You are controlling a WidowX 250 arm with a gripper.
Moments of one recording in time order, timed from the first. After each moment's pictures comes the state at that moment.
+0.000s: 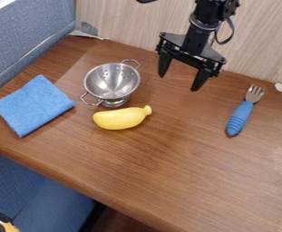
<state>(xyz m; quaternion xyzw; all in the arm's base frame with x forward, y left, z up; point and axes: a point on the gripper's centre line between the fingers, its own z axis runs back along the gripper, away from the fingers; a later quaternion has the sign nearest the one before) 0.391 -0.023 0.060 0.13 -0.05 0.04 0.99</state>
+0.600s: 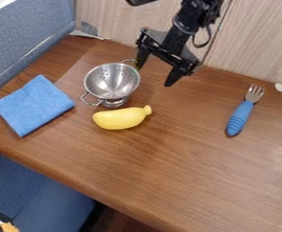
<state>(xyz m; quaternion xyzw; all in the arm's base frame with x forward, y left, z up) 0.393 0.024 0.052 0.23 -0.05 0.08 0.97</state>
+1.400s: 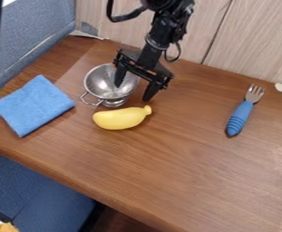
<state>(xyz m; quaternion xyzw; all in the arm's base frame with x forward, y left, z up) 0.385 0.059 0.011 0.20 0.01 0.12 0.97</state>
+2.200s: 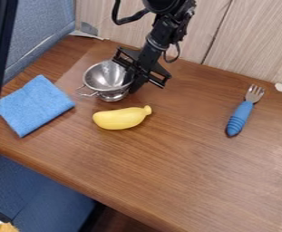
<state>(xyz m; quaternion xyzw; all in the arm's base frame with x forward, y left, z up) 0.390 0.062 0.006 0.21 0.02 0.13 0.97</state>
